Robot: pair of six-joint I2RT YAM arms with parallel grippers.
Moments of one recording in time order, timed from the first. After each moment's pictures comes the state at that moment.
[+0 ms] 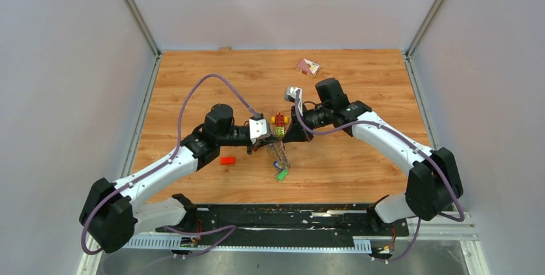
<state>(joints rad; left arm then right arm) -0.67 1.11 0.69 0.10 0.74 0.41 0.55 1.44 1.09 -0.40 -0.93 -0.24</state>
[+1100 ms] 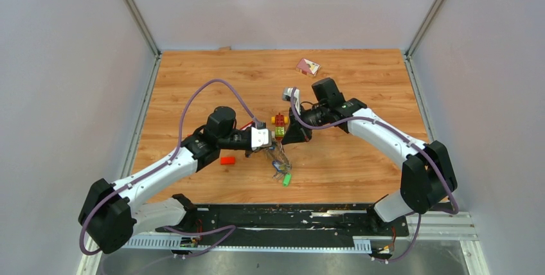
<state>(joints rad) -0.69 1.10 0.69 -0.01 0.73 0.58 0.55 1.50 1.12 -0.45 -0.94 -0.22</state>
